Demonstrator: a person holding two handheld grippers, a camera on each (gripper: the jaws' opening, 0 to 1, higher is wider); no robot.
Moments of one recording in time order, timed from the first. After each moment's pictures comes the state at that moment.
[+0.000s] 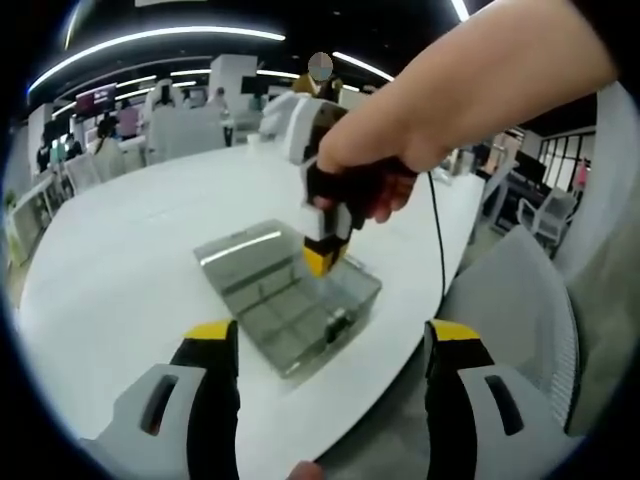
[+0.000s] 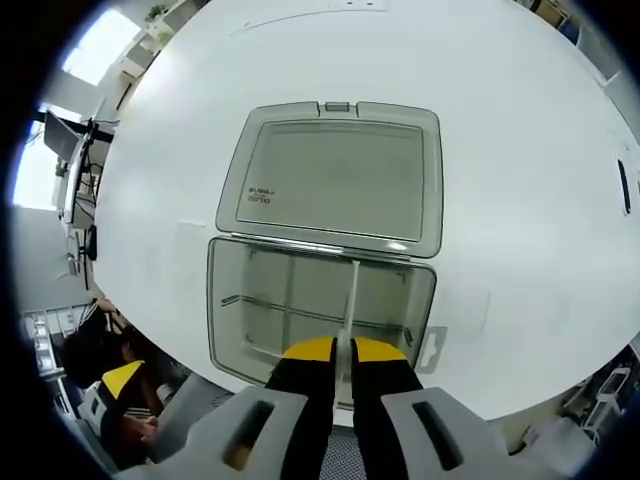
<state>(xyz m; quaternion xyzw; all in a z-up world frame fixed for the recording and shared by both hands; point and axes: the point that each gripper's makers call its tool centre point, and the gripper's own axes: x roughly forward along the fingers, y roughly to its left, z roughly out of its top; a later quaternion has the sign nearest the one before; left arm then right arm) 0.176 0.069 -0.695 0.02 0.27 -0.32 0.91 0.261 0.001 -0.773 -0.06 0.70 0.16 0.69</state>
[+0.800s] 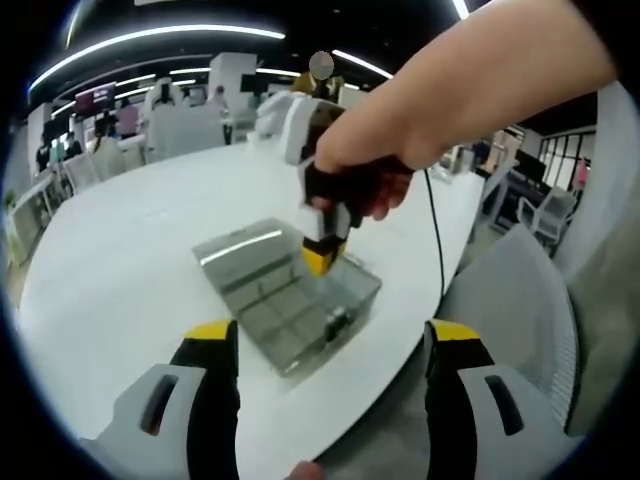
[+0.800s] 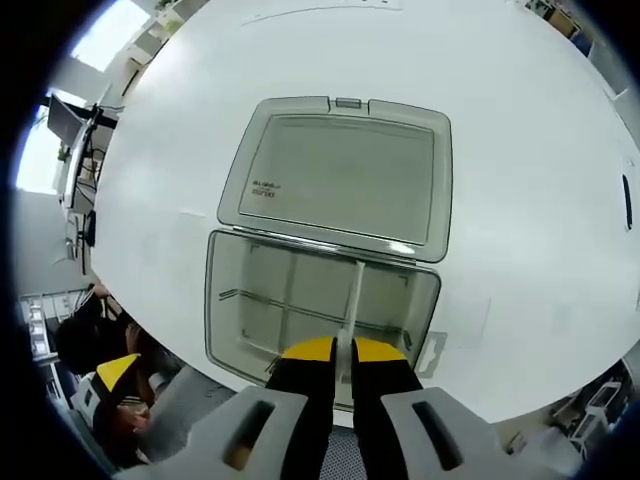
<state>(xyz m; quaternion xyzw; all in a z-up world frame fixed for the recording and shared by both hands) 0.175 0.068 -0.696 0.02 0.27 -0.32 0.91 0.263 0.002 -0.777 -0.09 0.70 0.17 0.68</state>
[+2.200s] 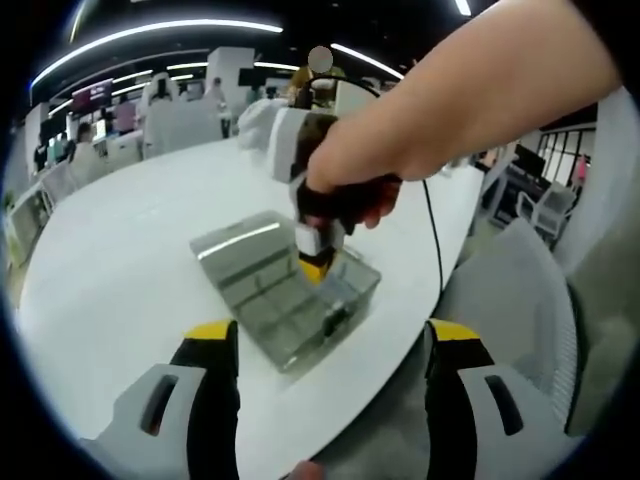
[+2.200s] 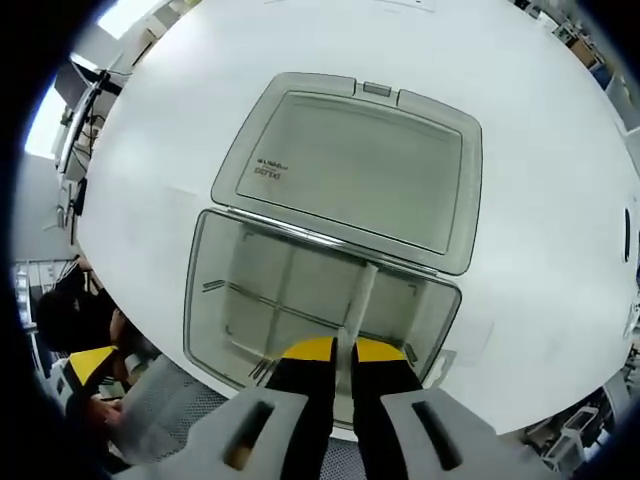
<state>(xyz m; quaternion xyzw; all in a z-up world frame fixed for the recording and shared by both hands) 0.174 0.067 -0.702 0.03 0.29 -0.32 0.90 0.260 0.004 -0.794 -0.14 0.69 0.19 0.68</state>
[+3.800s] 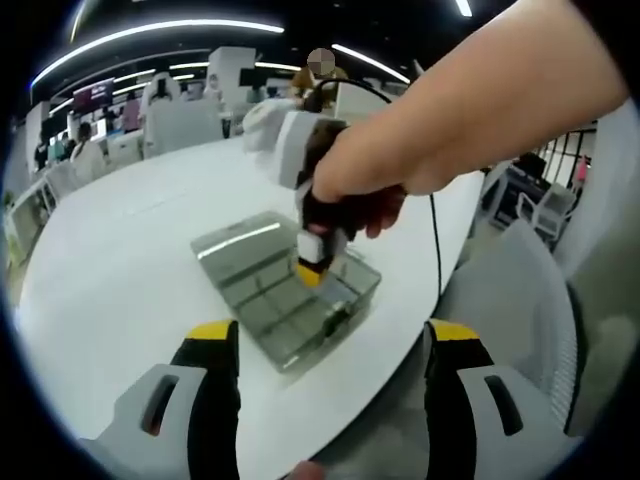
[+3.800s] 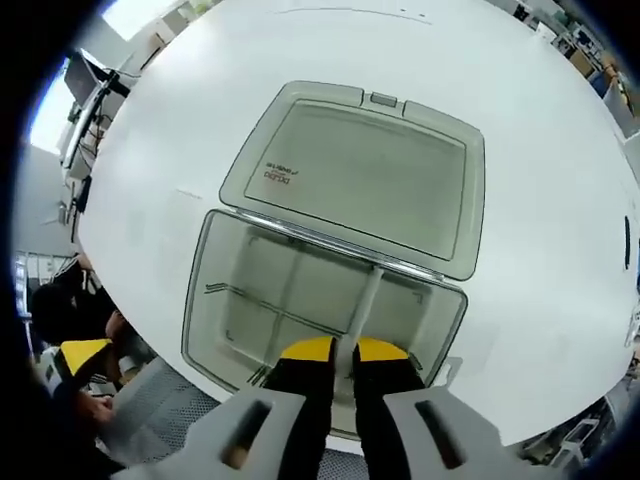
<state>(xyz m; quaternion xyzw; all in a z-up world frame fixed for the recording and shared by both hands) 0.174 0.067 -0.701 0.03 0.29 -0.32 0.90 0.263 0.007 -0.796 -0.14 0.66 0.22 0.70</state>
